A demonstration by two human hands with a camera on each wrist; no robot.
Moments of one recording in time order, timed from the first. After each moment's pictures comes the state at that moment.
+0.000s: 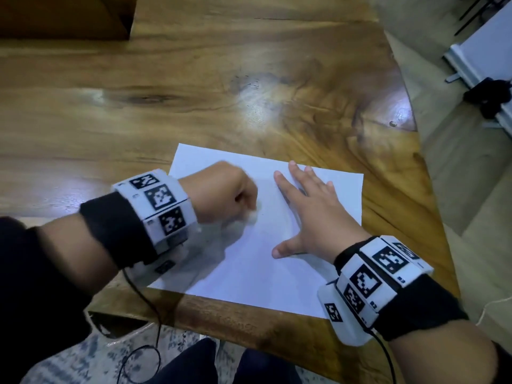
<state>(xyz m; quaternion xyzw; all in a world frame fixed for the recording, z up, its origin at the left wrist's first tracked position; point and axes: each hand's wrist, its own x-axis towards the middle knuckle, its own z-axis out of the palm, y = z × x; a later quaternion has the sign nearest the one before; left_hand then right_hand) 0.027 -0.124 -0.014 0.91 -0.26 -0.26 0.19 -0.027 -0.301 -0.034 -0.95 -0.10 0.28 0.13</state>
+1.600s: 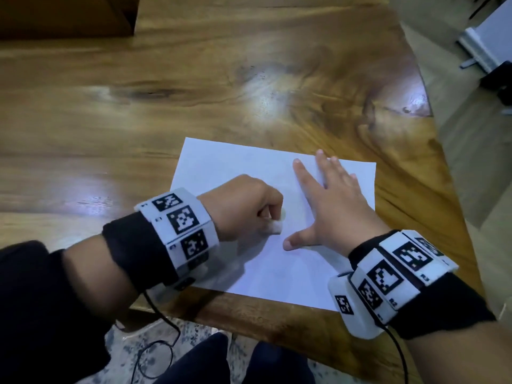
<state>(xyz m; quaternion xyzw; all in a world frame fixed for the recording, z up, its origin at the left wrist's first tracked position) 0.001 -0.137 -0.017 0.89 -0.30 -0.29 0.20 -0.030 -0.300 -0.029 -0.95 -0.04 0.28 0.13</state>
